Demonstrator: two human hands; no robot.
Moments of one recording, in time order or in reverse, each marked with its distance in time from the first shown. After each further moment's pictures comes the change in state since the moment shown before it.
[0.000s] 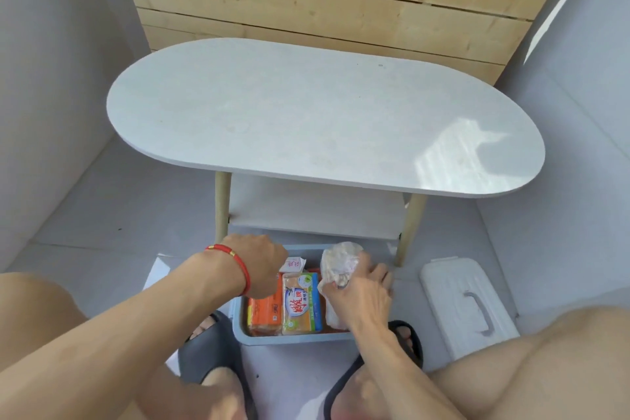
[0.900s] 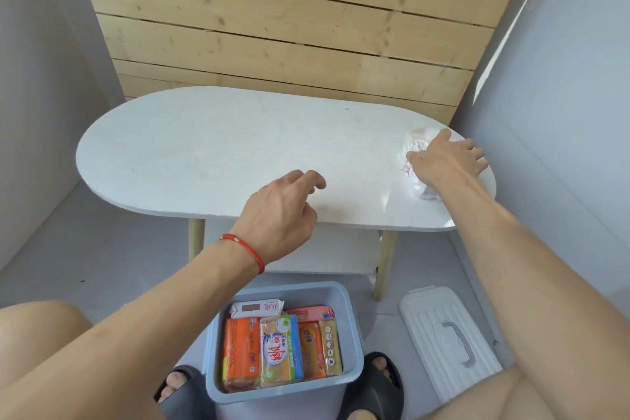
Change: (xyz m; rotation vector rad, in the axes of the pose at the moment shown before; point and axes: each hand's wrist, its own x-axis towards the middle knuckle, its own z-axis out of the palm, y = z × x) left_hand 0.022 0.022 -0.098 -0.467 0.979 0.192; right_hand 0.169 -0.019 -0.277 -0.140 0.342 0.216
